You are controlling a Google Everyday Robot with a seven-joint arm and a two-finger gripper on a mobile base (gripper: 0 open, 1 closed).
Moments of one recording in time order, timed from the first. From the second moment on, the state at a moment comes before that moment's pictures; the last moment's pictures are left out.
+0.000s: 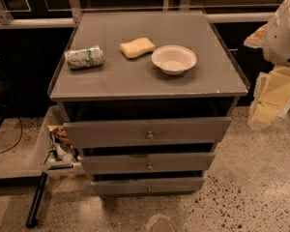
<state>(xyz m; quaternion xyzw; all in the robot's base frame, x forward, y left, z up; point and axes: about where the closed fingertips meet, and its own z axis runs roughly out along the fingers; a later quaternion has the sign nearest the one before) 0.438 -0.216 0.977 -0.60 0.78 -0.04 0.16</state>
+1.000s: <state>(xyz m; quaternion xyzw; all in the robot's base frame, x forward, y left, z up) 0.431 -0.210 0.900 -0.61 0.77 0.02 0.17</state>
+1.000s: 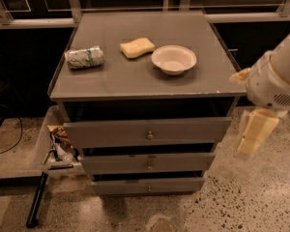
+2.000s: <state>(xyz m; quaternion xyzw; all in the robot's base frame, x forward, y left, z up) 0.436 -0.200 0.808 -0.67 0.70 0.05 0.23</state>
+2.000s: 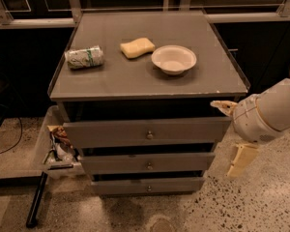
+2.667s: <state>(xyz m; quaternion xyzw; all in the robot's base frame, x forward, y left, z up) 0.450 -0.197 0.793 -0.68 0.69 0.05 0.24</state>
